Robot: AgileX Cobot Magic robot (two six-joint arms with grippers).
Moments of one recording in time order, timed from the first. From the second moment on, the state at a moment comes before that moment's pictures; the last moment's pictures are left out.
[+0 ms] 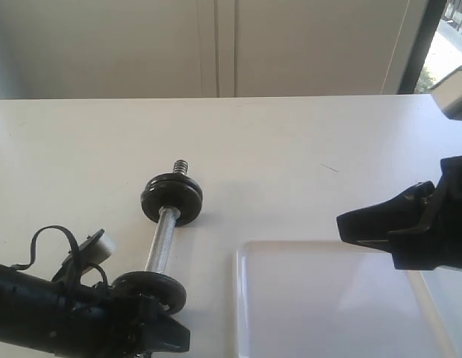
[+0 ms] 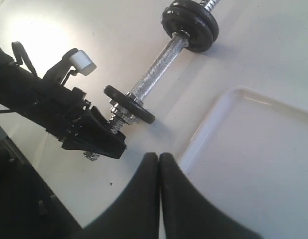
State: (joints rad) left arm -0.52 1.56 -0.39 -1.72 0.67 1.16; right arm 0.16 0.89 -0.66 0.91 0.92 -0.75
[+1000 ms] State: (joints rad) left arm -0.40 1.50 -0.39 -1.43 0.77 0.97; right arm 0.16 0.89 -0.66 0.91 0.93 -0.75
